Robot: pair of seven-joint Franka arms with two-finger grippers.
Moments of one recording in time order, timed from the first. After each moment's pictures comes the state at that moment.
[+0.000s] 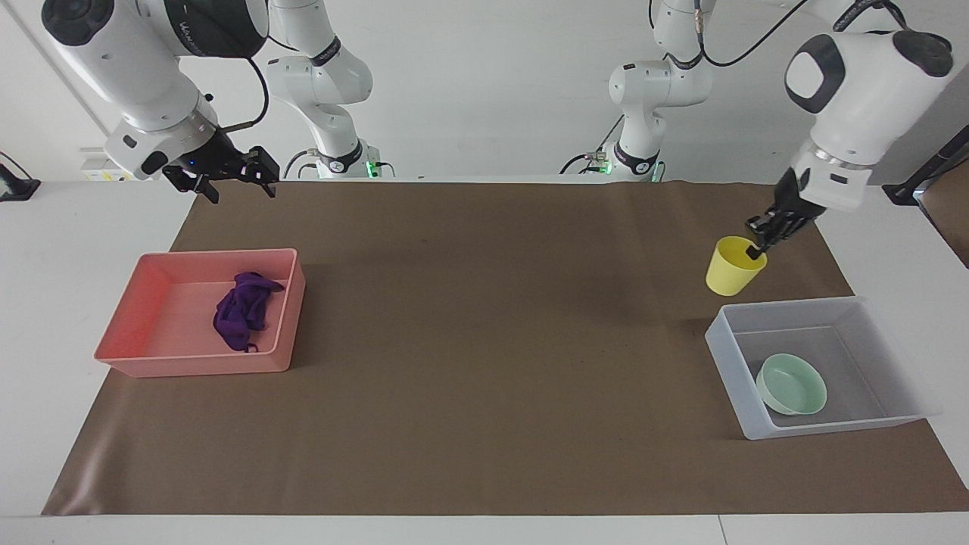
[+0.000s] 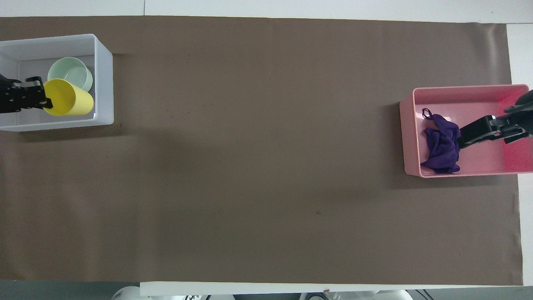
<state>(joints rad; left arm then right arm) 0.01 0.05 0.00 -1.70 -0.04 1.82 -0.27 -0.02 -0.03 -0.02 -1.64 0.02 1.41 -0.12</state>
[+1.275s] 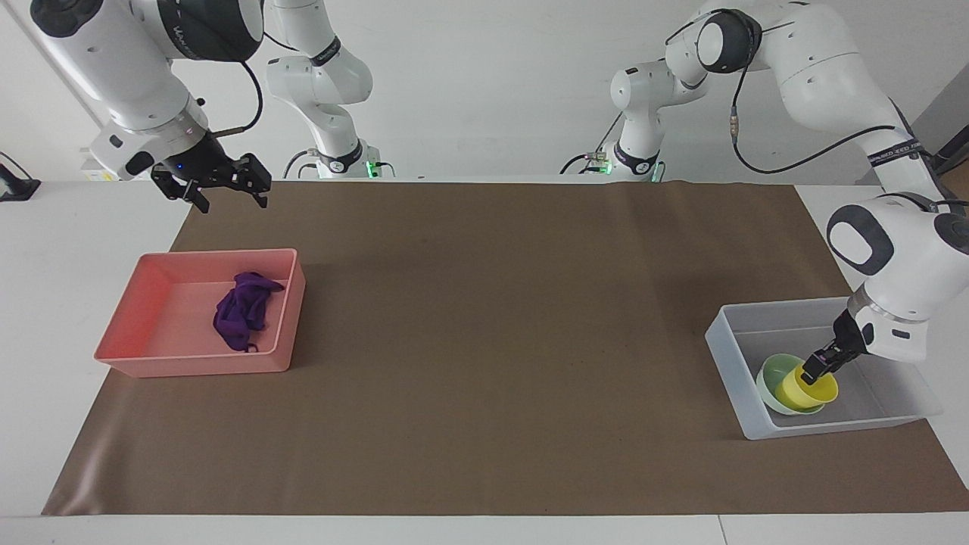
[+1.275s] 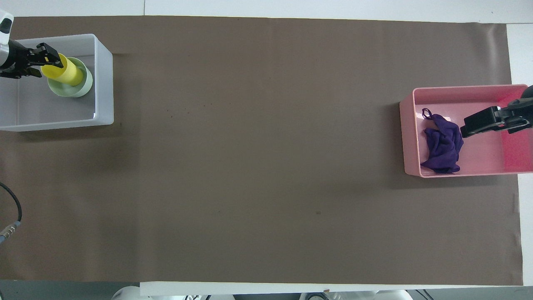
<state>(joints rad) 0.08 0.47 -0.02 -1.51 -0.02 2.14 -0.19 -0.03 -0.03 -0.02 -1.65 0.02 1.47 -0.12</state>
